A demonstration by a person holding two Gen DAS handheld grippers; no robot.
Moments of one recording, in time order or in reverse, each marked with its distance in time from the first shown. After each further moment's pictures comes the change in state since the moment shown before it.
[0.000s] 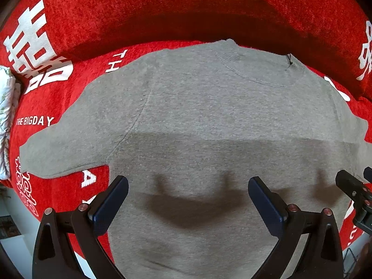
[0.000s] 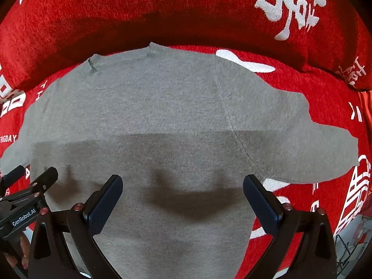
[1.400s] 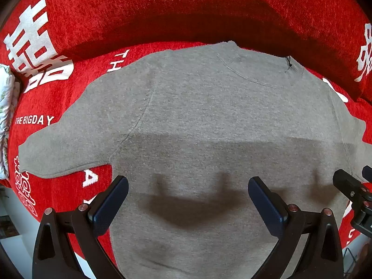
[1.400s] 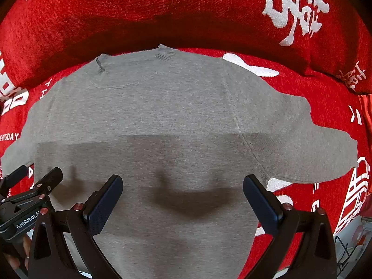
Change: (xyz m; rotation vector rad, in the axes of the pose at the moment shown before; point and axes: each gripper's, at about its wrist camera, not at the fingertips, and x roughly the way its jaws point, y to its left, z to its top) left arm -0.002 0.003 0.000 -0.001 -0.004 -0.010; right arm -0.002 0.007 -0.007 -0.002 -0.007 0.013
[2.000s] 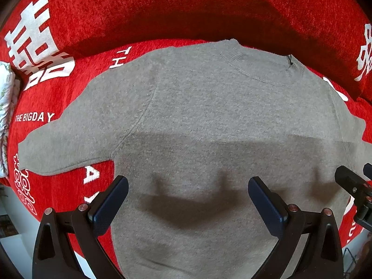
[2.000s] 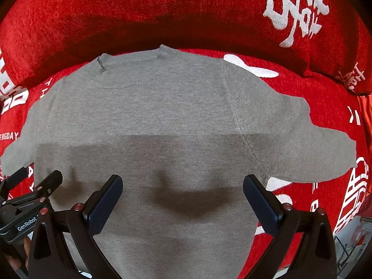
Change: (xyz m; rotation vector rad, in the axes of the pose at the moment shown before) left arm 0.001 0.006 -0.003 -0.006 0.002 -0.008; right arm -0.001 0.002 -0.001 0.000 0.002 -0.003
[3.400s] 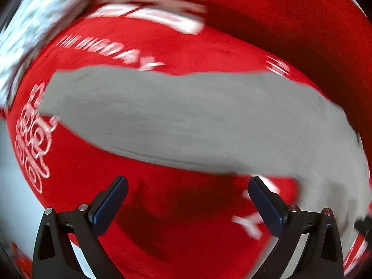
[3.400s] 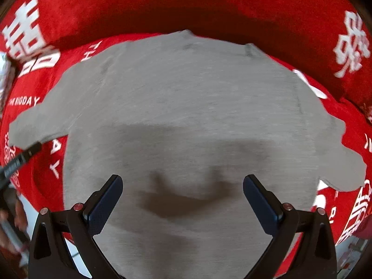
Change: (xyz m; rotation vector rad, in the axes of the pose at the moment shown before) left arm 0.040 0.261 -0.054 -0.456 -0.077 -0.016; right arm 0.004 0.136 -0.025 -0.174 0.001 0.049
